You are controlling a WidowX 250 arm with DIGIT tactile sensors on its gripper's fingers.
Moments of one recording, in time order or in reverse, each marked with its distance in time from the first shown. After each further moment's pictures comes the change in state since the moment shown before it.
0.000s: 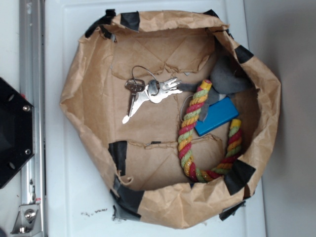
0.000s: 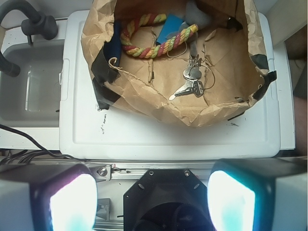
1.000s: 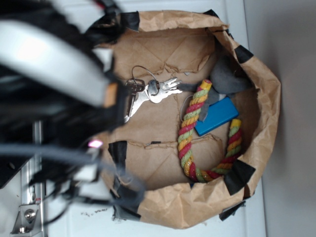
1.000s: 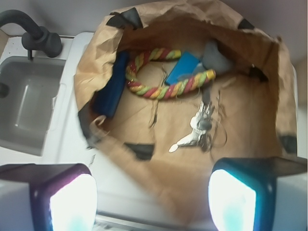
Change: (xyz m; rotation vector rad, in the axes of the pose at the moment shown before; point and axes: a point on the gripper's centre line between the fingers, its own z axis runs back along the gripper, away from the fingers) arm 0.079 0.025 -0.055 -0.005 -0.062 -0.169
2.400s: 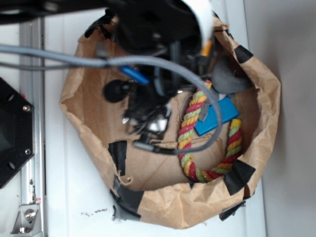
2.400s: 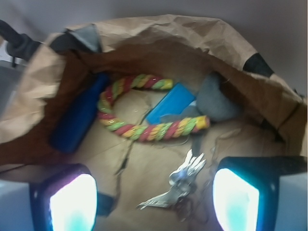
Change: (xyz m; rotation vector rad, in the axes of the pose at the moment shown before) arm 0.045 0.043 -0.054 -0.070 -0.072 -0.152
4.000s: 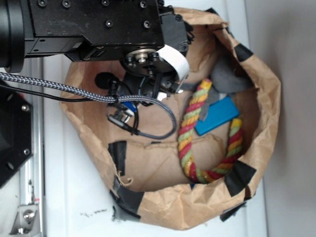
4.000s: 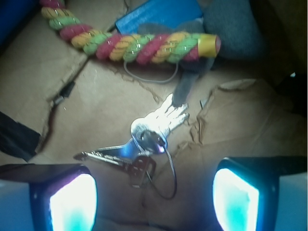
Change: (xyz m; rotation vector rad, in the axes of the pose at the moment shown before) arm -0.040 0.017 -0.049 0.121 0.221 -0.231
